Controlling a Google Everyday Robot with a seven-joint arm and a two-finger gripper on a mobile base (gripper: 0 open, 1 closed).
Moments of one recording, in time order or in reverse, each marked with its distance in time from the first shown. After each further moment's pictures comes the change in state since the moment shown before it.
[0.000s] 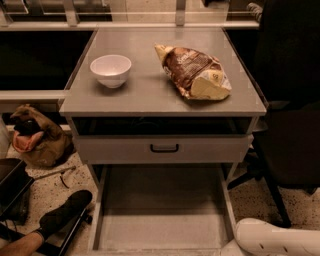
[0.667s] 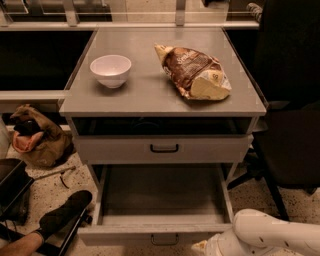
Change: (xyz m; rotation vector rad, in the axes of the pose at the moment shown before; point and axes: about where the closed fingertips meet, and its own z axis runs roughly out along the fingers) arm -0.034 -0.028 -0.025 0.142 -0.015 -0.105
